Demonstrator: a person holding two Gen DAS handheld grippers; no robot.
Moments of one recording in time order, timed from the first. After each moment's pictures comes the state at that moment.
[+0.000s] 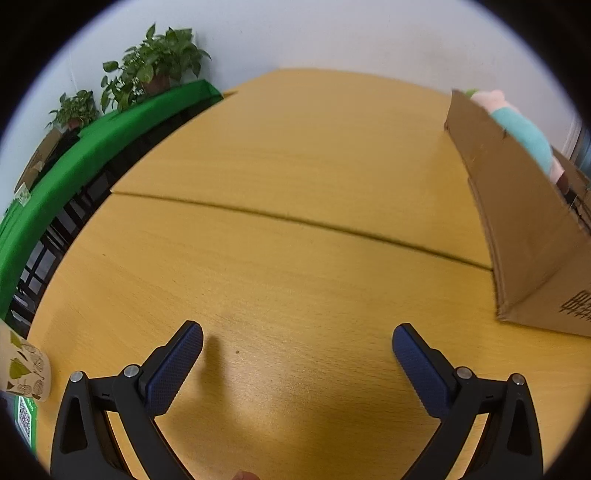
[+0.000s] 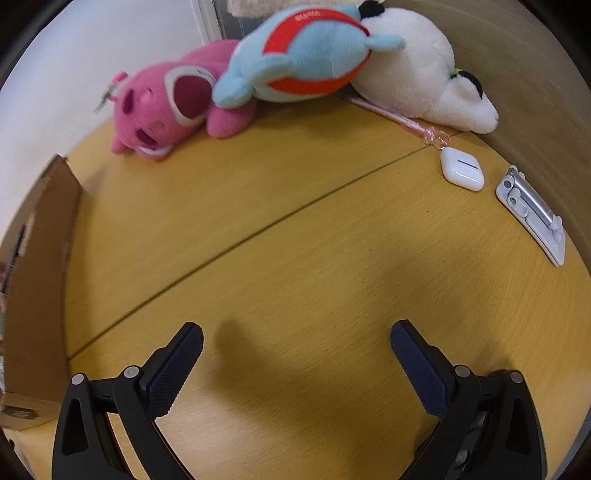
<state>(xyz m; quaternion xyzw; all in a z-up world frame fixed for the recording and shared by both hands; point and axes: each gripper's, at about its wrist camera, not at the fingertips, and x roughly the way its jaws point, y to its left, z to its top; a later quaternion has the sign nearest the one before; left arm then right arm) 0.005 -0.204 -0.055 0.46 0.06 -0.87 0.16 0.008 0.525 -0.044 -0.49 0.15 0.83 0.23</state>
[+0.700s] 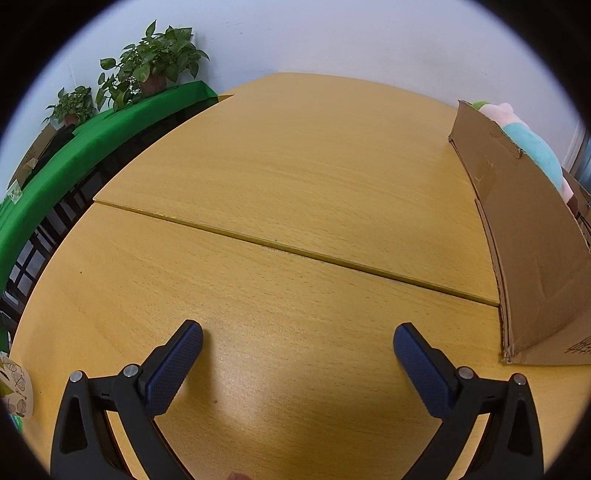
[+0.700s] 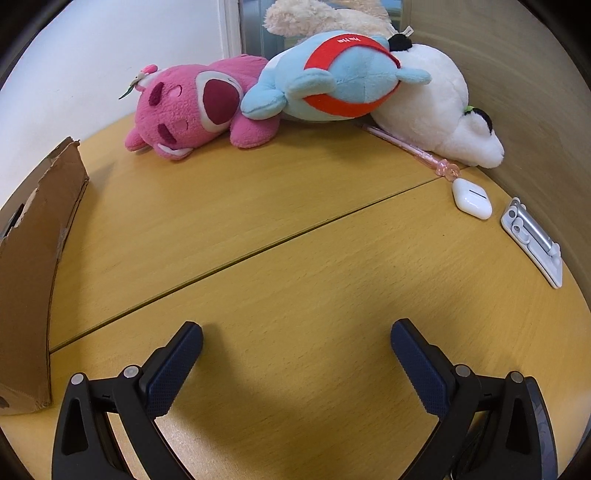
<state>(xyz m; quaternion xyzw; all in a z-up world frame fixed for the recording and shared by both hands) -0.013 -0.217 -0.055 0.45 0.08 -0.88 0.16 0.014 0.504 -0.052 -0.44 0.12 0.86 0.23</state>
